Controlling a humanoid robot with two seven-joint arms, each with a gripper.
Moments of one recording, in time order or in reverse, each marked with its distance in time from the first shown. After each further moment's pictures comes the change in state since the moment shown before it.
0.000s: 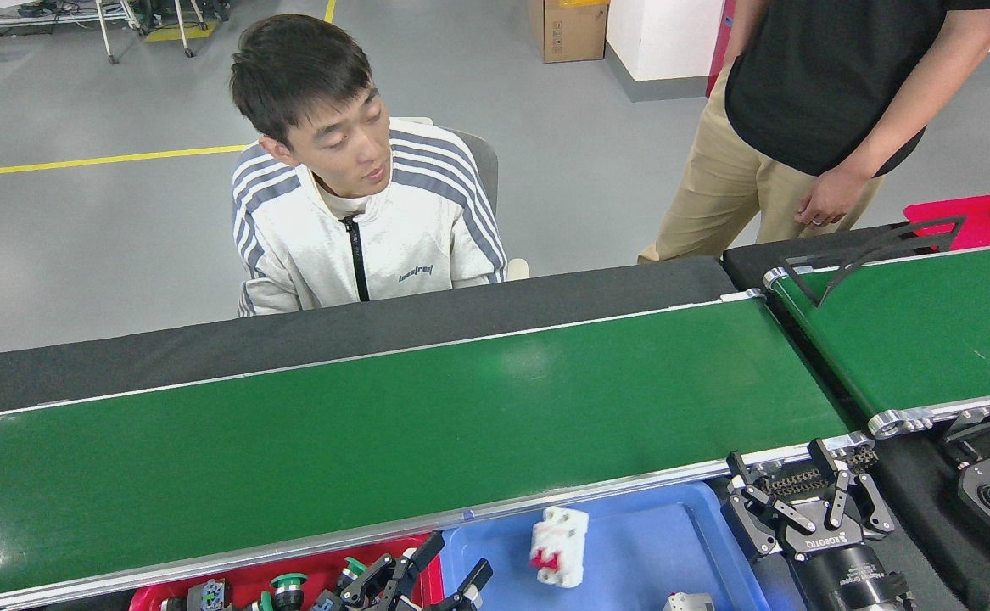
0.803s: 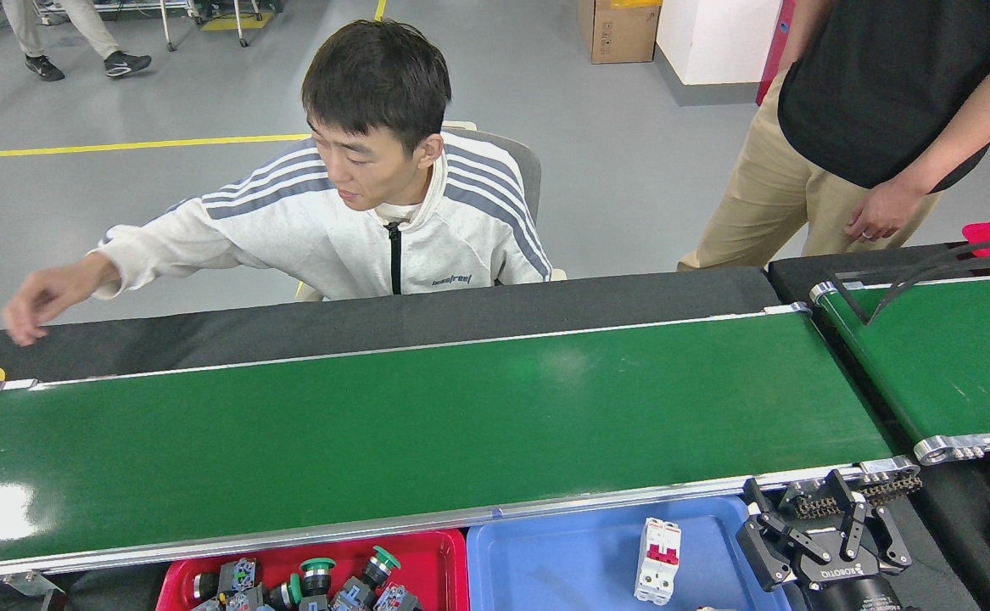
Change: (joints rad) left arm 0.118 0.199 0.734 0.120 -0.005 0.057 0.154; right arm 0.058 0.022 -0.034 -0.017 0.010 -0.002 0.001
